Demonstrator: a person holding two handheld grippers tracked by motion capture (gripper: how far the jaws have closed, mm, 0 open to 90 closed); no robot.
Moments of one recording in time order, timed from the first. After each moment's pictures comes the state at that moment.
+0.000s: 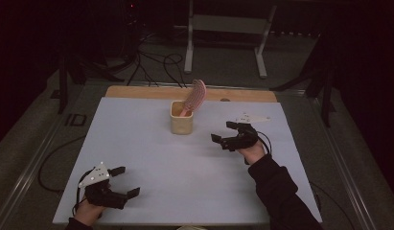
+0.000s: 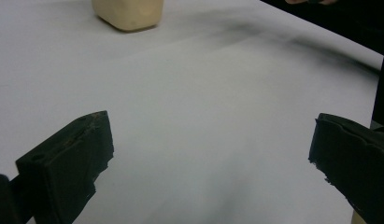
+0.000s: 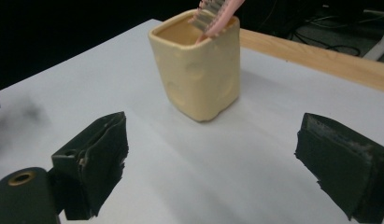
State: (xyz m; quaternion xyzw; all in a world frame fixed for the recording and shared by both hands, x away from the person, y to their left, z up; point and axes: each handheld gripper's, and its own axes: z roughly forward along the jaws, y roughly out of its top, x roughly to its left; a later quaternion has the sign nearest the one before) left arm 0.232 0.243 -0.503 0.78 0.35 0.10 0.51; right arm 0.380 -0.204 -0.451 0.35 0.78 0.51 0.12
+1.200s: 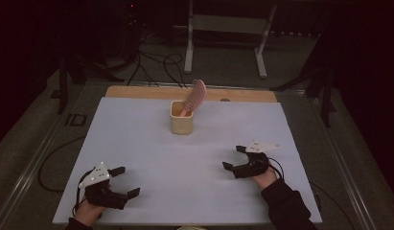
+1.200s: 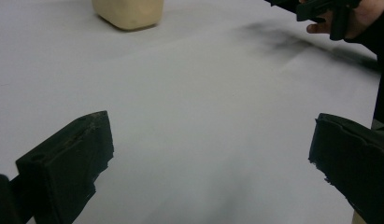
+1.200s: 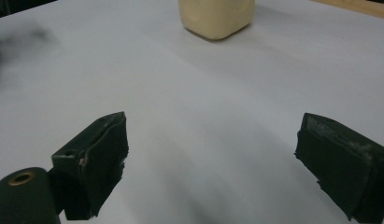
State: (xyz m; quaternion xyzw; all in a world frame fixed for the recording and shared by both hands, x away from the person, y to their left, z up) left arm 0.232 0.243 -0.503 0.78 0.35 0.10 0.51; right arm 0.322 -0.242 -0.499 0.32 0.81 0.48 0.12
